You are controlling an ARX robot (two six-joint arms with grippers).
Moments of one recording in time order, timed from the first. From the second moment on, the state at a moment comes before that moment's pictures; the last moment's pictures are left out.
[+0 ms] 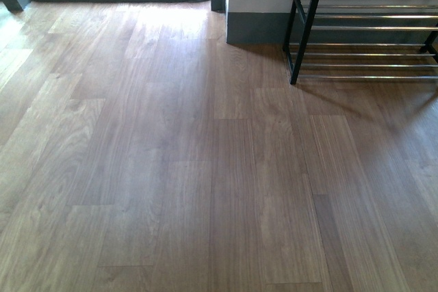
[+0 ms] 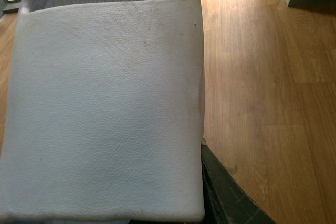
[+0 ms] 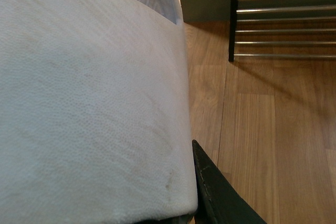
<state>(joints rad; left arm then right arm) -0.31 0.80 0.36 0.02 -0.44 0.04 0.09 1.04 0.32 0.35 -0.21 0.11</state>
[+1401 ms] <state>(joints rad) -0.31 0.80 0.36 0.02 -0.44 0.04 0.09 1.04 0.32 0.35 -0.21 0.11</state>
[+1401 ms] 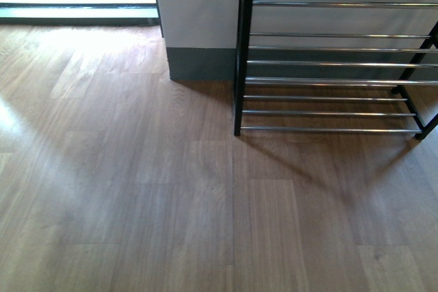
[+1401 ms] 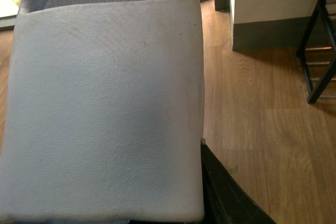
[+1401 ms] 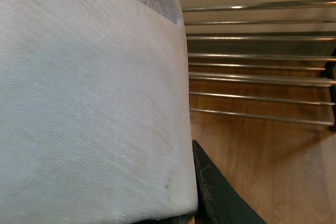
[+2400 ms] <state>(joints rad) -0.31 0.80 0.36 0.02 -0.44 0.04 0.08 1.05 0.32 0.35 -0.21 0.11</state>
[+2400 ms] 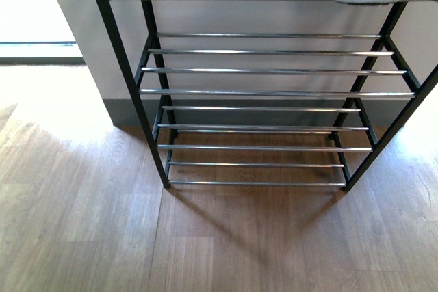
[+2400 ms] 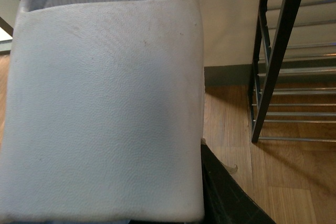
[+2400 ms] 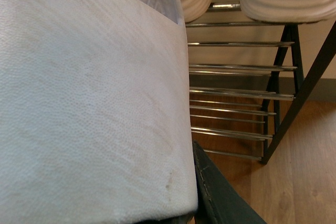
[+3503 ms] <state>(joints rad) -0.31 0.80 0.36 0.02 -0.44 0.04 0.19 1.18 0.36 0.58 -0.18 0.07</state>
